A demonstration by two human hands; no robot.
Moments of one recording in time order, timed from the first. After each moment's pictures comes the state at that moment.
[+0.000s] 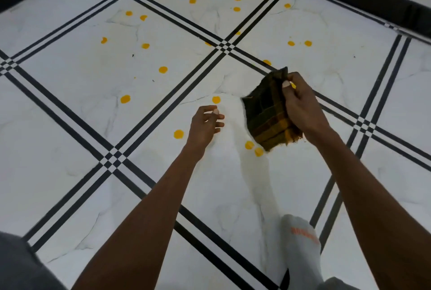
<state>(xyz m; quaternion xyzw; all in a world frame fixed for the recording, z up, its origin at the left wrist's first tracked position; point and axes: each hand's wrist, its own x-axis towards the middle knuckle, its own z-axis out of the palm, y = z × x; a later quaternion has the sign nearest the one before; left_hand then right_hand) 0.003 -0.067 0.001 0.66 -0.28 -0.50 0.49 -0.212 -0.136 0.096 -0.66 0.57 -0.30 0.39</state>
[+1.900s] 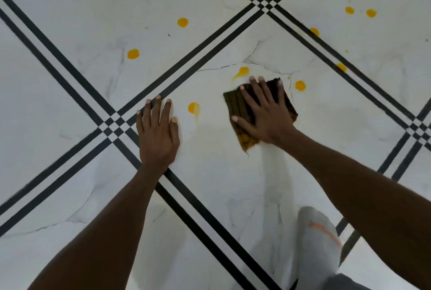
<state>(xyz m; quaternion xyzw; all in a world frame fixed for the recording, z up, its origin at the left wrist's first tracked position) 0.121 0.035 -0.134 0.85 -0.50 -0.02 0.16 -0.134 -0.148 -0.106 -0.92 0.39 0.05 0.02</state>
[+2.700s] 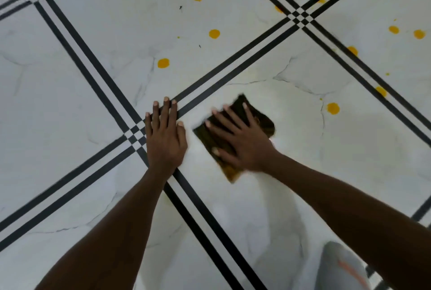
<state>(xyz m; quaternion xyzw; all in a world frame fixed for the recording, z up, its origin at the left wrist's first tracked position) 0.161 0.032 -0.132 0.87 -0.47 -0.01 0.15 -0.046 -0.110 -0.109 -0.98 0.17 0.05 0.09</state>
